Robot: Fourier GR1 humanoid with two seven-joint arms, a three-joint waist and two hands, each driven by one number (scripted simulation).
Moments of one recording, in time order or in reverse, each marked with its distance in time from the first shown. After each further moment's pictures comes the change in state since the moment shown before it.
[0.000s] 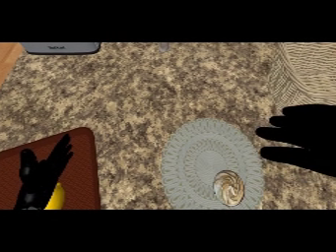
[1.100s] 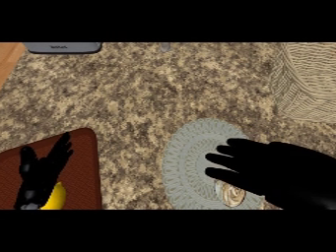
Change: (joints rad) left arm -0.023 -0.026 0.044 0.031 -0.025 -0.039 -0.008; right arm 0.259 0.343 0.228 -0.014 0.538 -0.078 -0.094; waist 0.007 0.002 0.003
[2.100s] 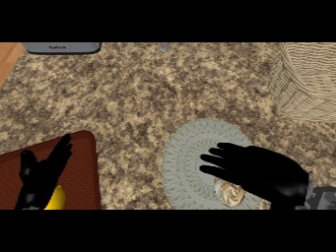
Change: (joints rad) left arm 0.022 -0.030 0.019 -0.021 -0.036 -0.018 -0.004; right arm 0.142 0.083 0.125 0.253 0.425 -0.244 -0.332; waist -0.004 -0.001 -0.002
